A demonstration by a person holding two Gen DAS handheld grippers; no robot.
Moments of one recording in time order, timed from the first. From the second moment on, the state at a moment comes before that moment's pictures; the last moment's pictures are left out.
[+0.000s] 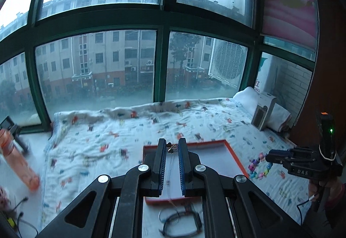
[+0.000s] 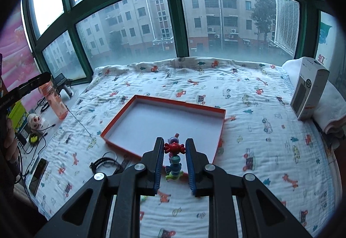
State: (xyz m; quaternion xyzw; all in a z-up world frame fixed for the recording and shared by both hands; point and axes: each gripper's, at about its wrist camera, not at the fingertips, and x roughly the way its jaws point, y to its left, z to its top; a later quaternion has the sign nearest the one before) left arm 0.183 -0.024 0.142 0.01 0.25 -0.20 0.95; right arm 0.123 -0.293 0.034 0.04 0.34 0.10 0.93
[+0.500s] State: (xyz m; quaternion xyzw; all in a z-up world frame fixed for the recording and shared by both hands) left arm 0.268 -0.048 0.063 0.03 0.33 -0.19 0.92; right arm 0.162 -0.293 -0.013 0.05 0.39 0.09 0.92
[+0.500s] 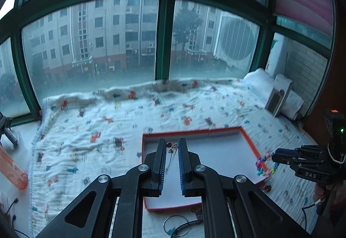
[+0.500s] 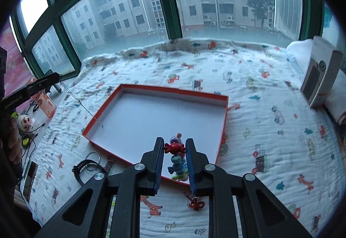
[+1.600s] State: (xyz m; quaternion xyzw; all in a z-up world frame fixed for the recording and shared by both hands) left arm 0.261 -0.055 -0.071 0.03 0.45 -0.21 0.87; right arm 0.160 -0.290 -0.054 0.05 0.43 0.08 0.90
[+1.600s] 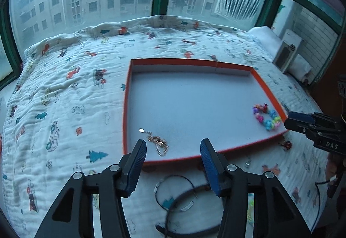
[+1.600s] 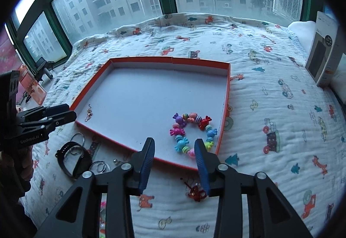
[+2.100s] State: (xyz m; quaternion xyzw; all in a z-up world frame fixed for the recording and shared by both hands) left arm 0.167 -0.079 -0.046 0.12 0.42 -0.29 0.85; right arm 0.120 -0.286 -0.044 0.05 0.42 0.11 0.90
